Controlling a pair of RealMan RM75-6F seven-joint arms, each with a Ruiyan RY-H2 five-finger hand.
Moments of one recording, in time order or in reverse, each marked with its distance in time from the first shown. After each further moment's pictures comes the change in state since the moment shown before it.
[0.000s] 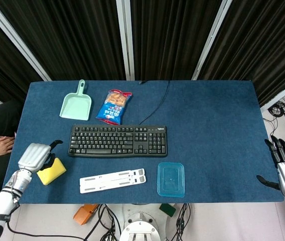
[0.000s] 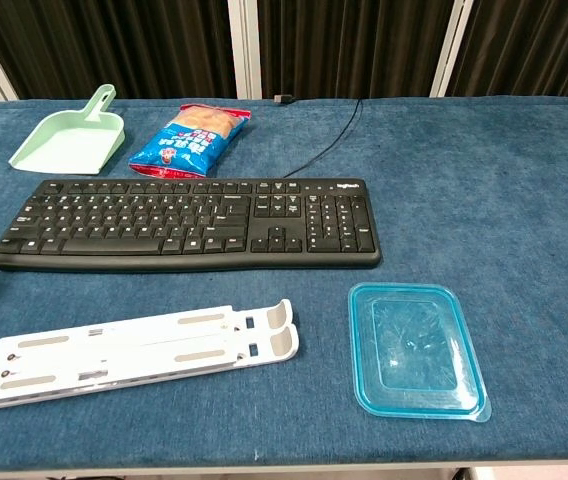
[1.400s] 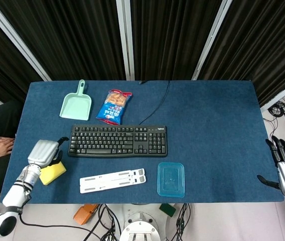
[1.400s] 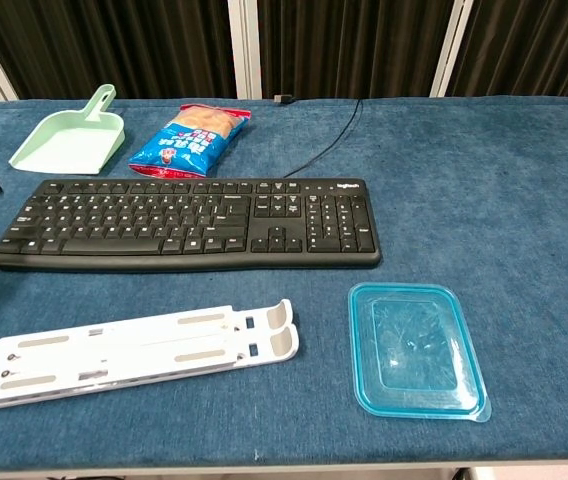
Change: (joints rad) left arm -0.061 -0.063 0.030 0.000 -0.114 0.088 0.088; right arm 0.001 -0.006 0.003 -0.004 0.032 -0.017 -0.015
